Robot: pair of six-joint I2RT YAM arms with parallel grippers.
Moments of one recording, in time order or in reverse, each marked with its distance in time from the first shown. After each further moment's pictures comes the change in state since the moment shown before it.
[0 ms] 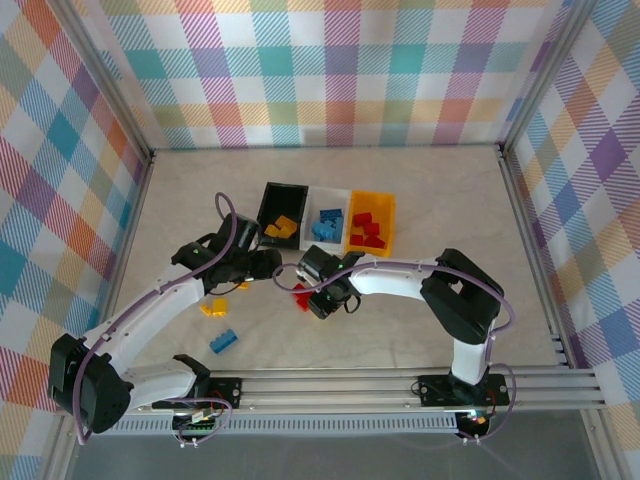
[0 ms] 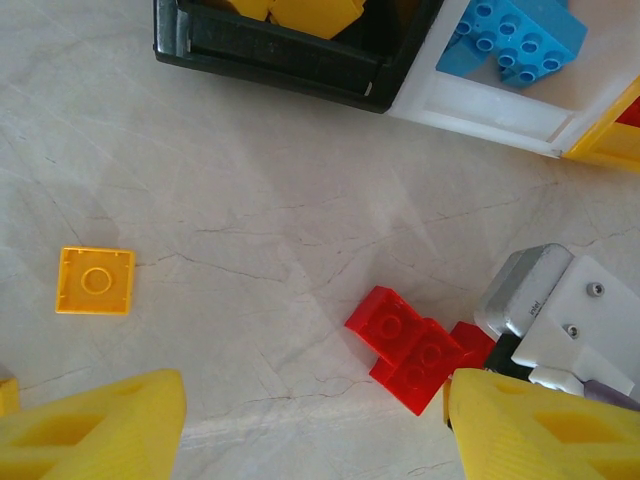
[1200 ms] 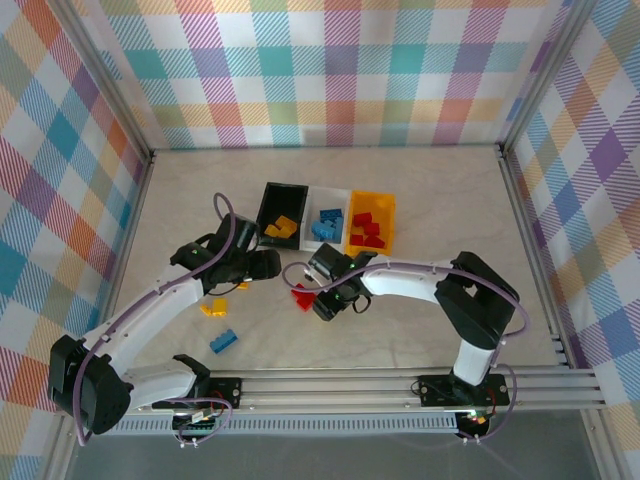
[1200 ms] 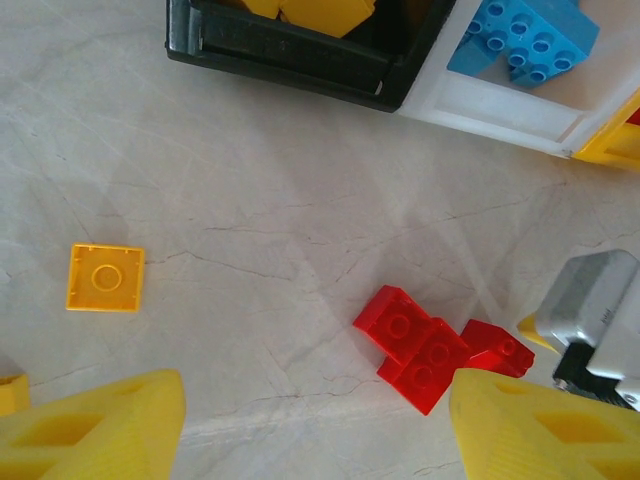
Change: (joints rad) left arm 0.013 -0.008 -0.006 -0.006 -0.001 0.004; right arm -0.035 -0.068 -0.060 0.018 -0.051 -0.030
